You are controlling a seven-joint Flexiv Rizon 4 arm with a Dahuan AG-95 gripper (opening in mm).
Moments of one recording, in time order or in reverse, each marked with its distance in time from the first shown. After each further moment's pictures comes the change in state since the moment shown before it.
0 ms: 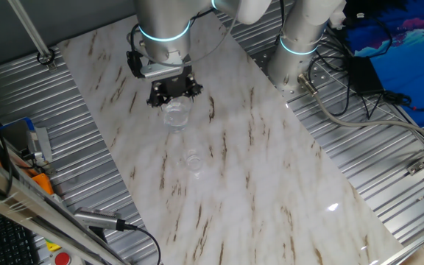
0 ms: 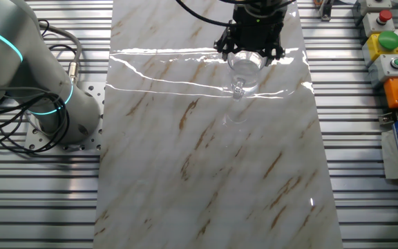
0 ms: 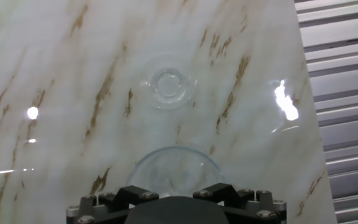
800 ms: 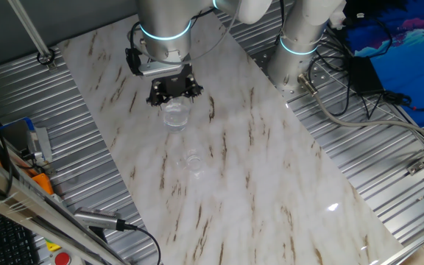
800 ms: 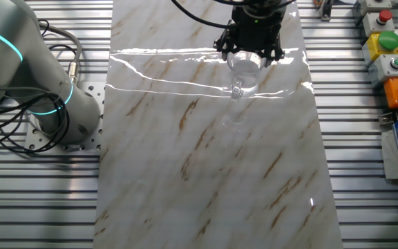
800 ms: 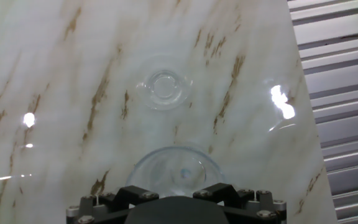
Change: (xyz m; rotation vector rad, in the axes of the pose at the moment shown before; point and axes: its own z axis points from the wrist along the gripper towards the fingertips) arm 0.000 0.001 -0.001 0.001 0.000 0.039
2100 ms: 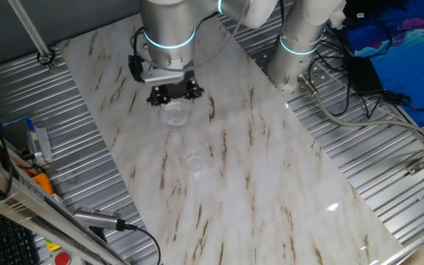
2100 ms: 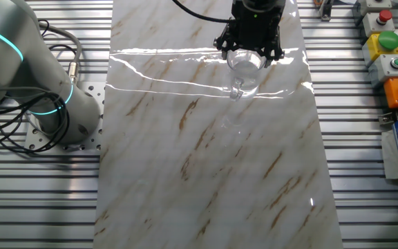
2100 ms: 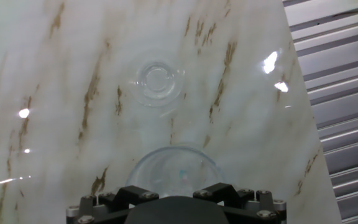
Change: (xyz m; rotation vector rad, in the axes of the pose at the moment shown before) arm 0.000 0.000 0.000 0.015 0.072 0.044
